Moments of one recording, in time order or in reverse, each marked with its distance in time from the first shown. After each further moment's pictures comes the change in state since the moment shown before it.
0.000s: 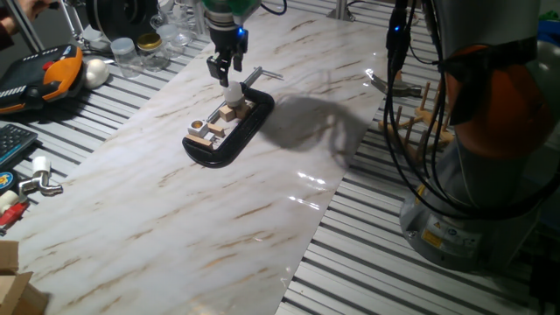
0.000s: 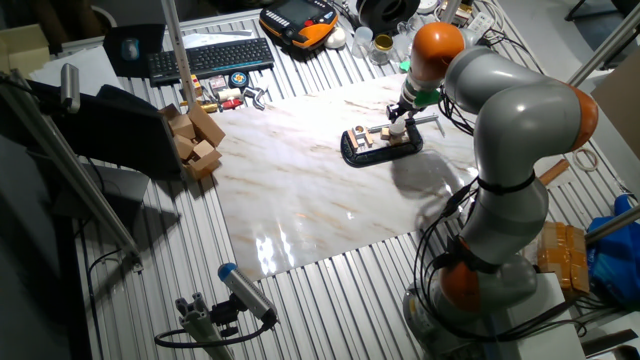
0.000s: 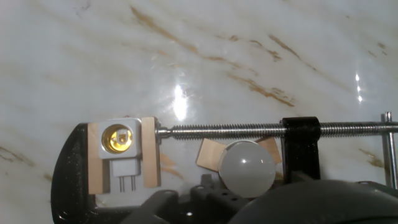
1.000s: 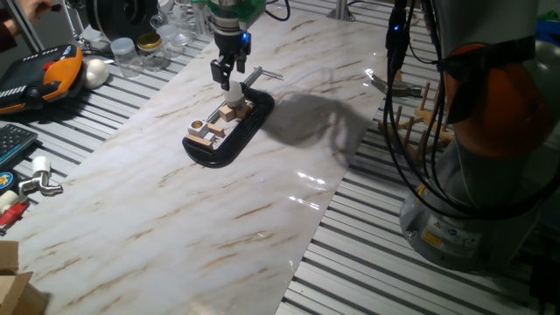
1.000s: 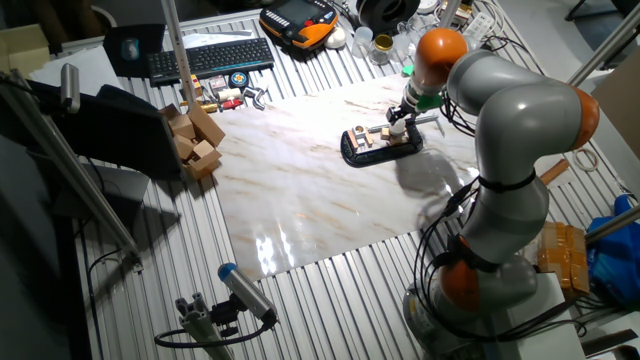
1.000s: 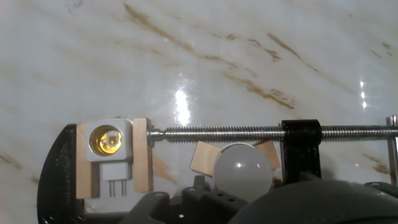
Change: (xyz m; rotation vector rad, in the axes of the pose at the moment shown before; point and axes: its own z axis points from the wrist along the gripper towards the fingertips) arm 0.000 -0.006 0.017 -0.009 -0.018 -0.010
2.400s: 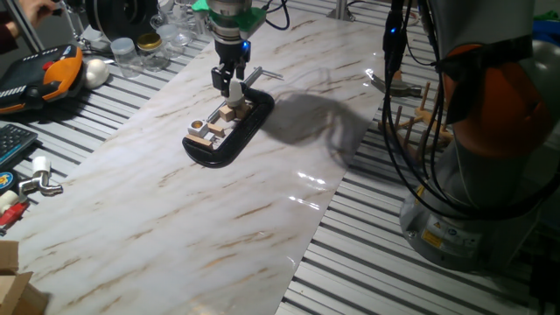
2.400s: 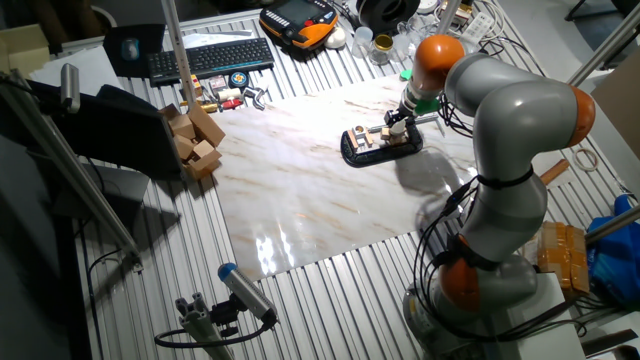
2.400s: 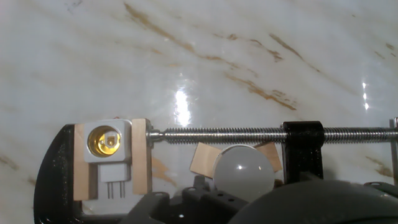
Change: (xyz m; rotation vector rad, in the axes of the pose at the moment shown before) arm -0.001 0.001 0.025 -0.011 -0.018 -0.007
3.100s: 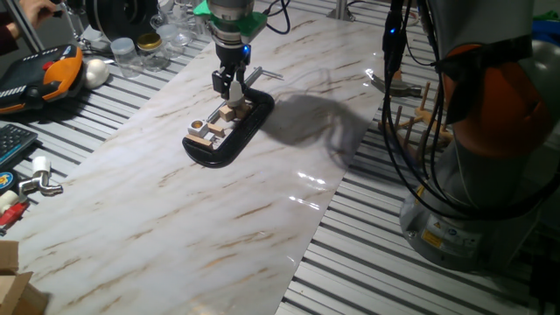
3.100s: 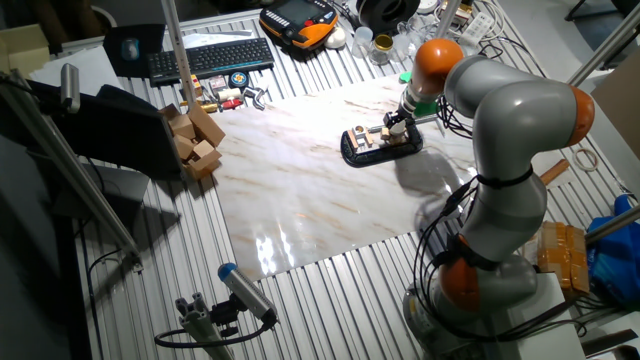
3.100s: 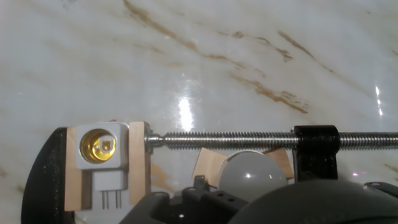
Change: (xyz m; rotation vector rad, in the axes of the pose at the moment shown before) arm 0.000 0.002 0.006 0.000 -0.012 0.000
